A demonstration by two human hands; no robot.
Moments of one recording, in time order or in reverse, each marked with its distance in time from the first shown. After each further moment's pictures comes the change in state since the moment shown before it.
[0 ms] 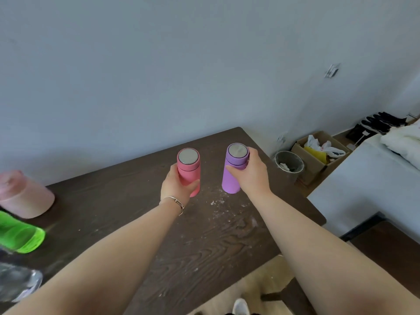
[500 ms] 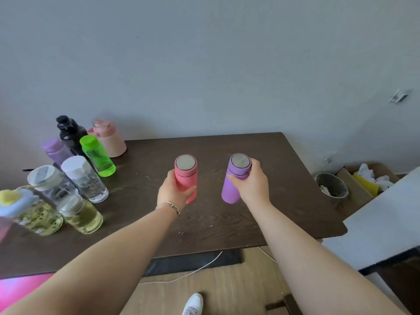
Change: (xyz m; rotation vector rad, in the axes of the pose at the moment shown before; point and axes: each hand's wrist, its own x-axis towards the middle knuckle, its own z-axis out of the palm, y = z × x) left_hand -0.183 -0.046 -0.064 -0.004 0.279 -0.182; right_hand -0.135 -0.016 0.000 0.097 -0.230 -0.109
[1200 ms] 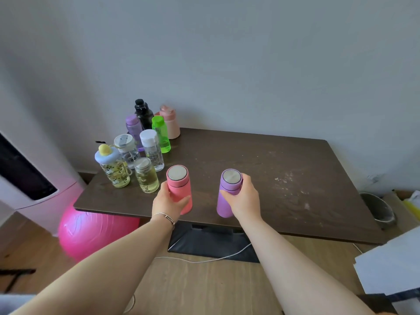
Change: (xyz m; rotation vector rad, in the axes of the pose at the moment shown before) left_hand -0.130 -0.104 -0.120 0.005 0.225 -0.153; right_hand -0.155 -0.043 0.084 -0.040 -0.222 -0.097
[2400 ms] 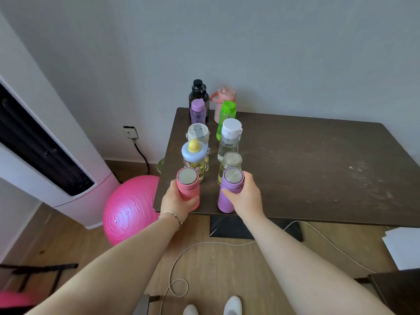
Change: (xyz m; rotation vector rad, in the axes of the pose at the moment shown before) left_hand 0.167 -0.209 -0.219 0.063 -0.178 -0.009; right_hand -0.040 -0.161 0.314 0.003 -0.038 0.122
